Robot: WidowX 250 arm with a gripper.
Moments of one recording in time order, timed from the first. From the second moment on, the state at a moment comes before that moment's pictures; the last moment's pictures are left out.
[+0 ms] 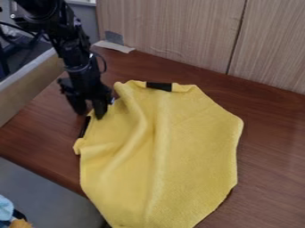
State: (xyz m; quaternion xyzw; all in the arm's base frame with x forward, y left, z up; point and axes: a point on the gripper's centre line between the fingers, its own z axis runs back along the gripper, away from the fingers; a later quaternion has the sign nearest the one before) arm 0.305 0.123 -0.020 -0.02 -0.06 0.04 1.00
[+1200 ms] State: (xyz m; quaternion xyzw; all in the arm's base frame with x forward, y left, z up) arm 0.300 0.098 -0.006 -0.02 -0.03 0.05 1.00
